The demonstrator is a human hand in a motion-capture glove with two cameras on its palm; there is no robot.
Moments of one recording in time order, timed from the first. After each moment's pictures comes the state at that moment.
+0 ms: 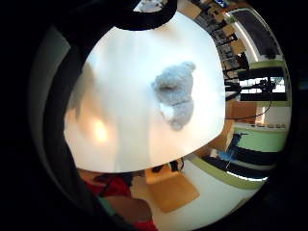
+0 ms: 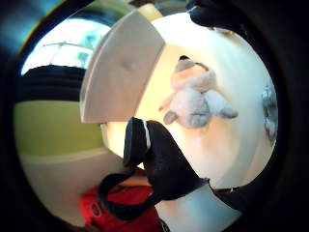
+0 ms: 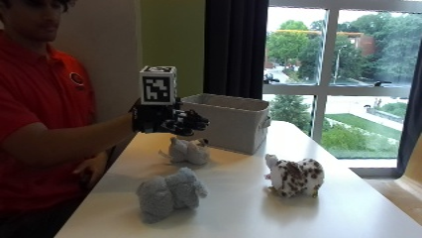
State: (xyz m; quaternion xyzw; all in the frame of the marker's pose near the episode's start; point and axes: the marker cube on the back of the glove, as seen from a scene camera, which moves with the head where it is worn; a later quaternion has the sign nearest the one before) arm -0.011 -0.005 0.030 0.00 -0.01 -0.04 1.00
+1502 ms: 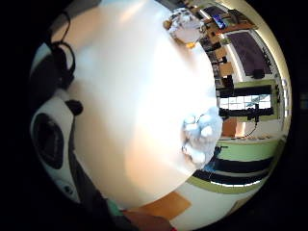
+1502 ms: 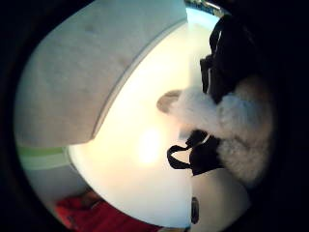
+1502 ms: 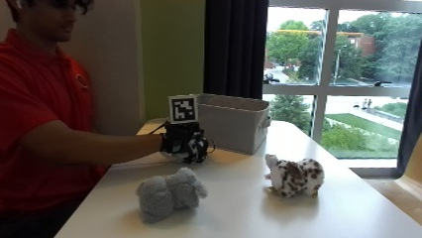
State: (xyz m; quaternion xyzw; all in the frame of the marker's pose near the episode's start) arm -0.076 -0.065 0.121 0.04 0.13 -0.10 0.99
